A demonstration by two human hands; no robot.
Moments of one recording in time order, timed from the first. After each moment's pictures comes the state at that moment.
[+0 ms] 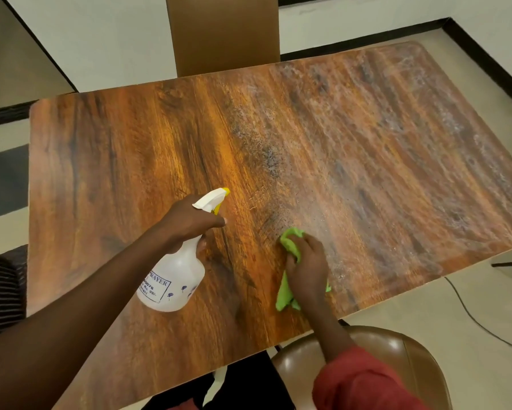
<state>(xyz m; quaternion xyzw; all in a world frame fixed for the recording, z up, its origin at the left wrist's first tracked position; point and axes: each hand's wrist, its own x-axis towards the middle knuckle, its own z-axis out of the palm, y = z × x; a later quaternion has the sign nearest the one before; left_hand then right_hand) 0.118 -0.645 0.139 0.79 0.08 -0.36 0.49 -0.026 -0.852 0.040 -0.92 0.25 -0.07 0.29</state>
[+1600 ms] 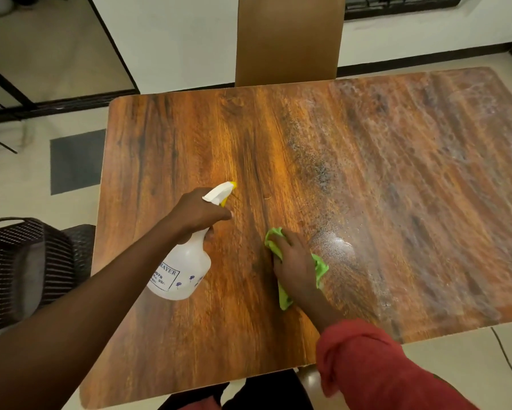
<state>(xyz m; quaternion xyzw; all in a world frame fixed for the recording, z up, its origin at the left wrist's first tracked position) 0.140 -0.570 0.156 0.82 0.12 -0.29 0.47 0.036 -0.771 0.041 -0.97 0.00 -0.01 0.24</state>
